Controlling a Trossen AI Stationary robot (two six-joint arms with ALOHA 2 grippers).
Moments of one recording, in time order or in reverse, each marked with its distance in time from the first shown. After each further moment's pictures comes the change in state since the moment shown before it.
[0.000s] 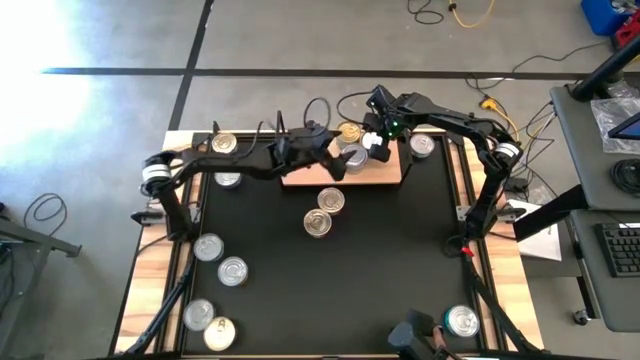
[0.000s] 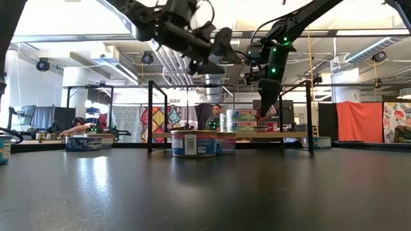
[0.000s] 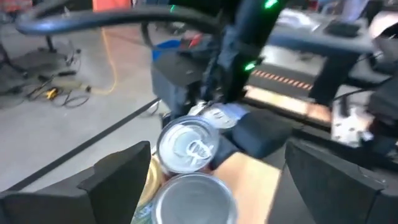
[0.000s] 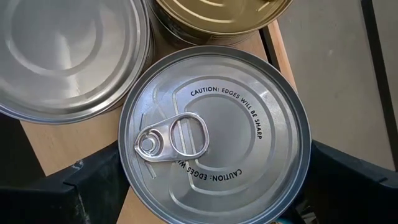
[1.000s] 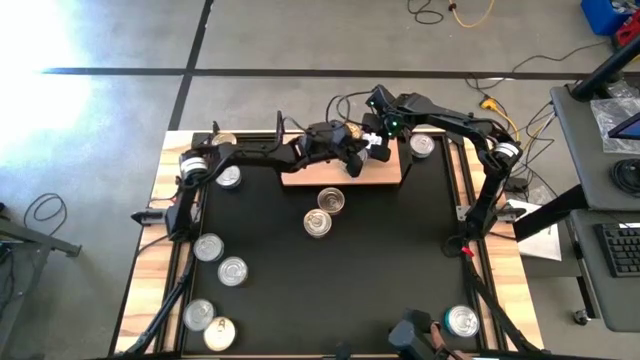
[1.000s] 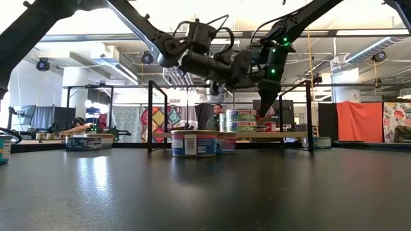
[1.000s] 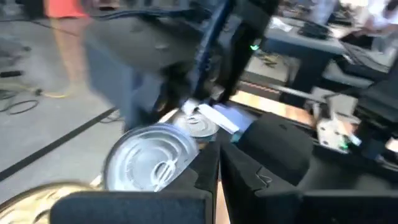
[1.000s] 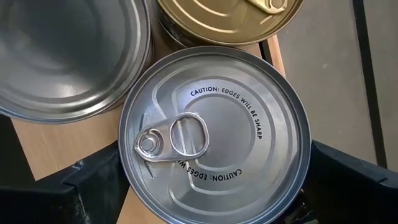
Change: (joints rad) left arm 0.065 0.292 0.196 0.135 0.232 -0.012; right arm 0.000 0.001 -0.001 0.028 -0.002 -0.072
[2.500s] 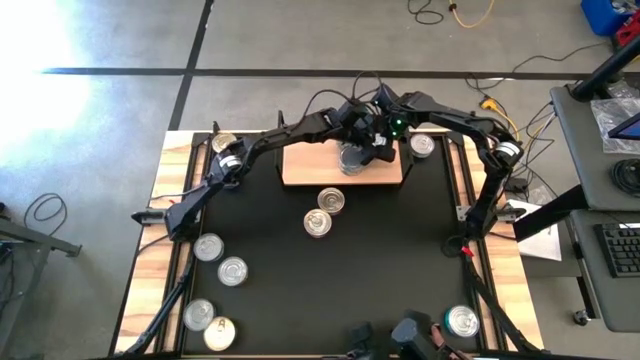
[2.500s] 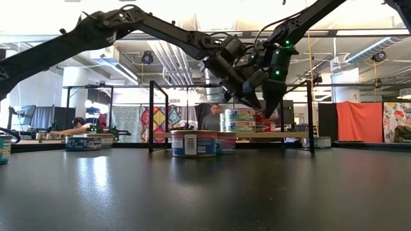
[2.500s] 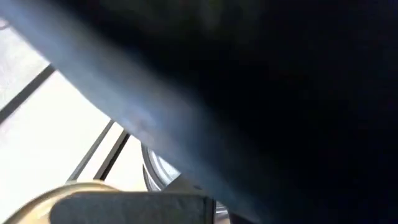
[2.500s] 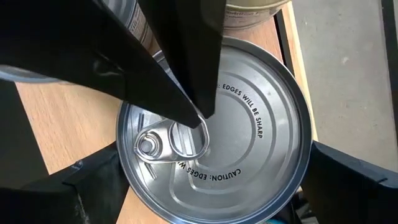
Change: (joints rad) left arm 0.050 0.391 0.838 -0.967 0.074 0.138; right arm -0.024 -0.001 -0.014 -0.028 -0.071 -0.019
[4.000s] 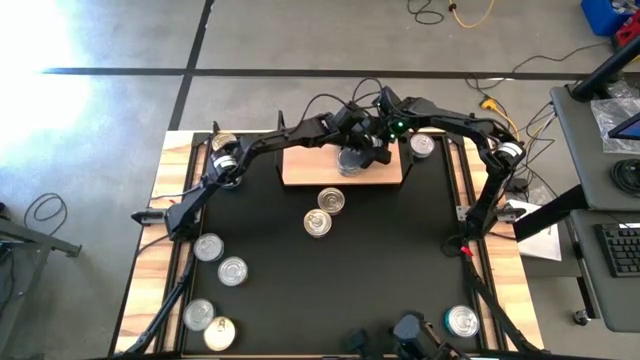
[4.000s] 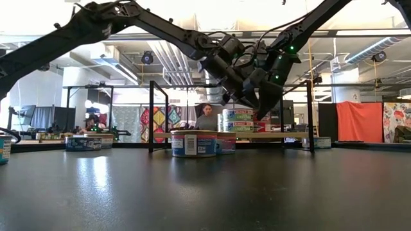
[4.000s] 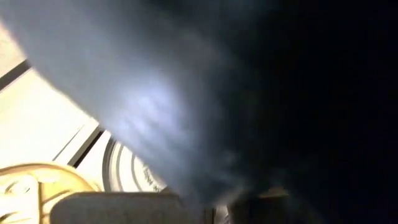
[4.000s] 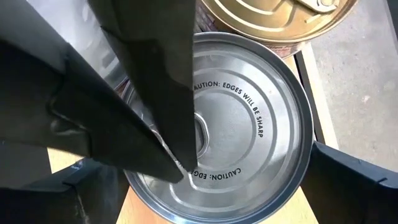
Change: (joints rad) left arm -0.018 -0.057 -0.152 0.094 0.007 -0.110; right arm -0.024 -0.002 -0.104 0.184 -0.143 0.004
